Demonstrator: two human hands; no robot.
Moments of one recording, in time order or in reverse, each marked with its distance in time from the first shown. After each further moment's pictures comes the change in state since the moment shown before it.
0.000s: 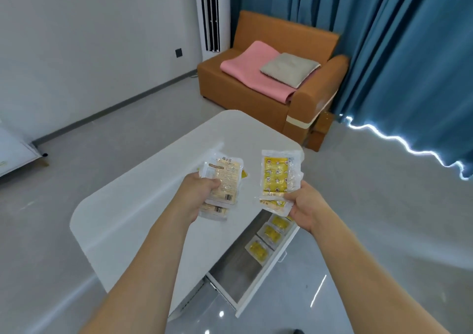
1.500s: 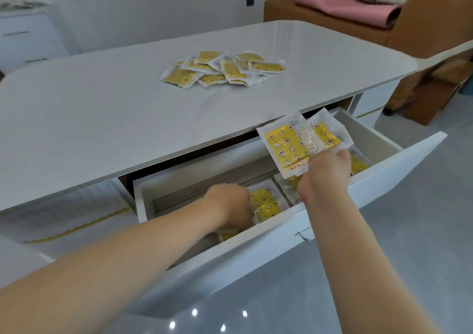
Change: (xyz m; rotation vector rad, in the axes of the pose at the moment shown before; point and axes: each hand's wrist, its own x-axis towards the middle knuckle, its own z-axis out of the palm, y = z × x) left_hand 0.314 -0.528 0.226 1.488 0.030 0.165; right_hand 0.366 0.346 -0.192 0.110 0.054 -0.223
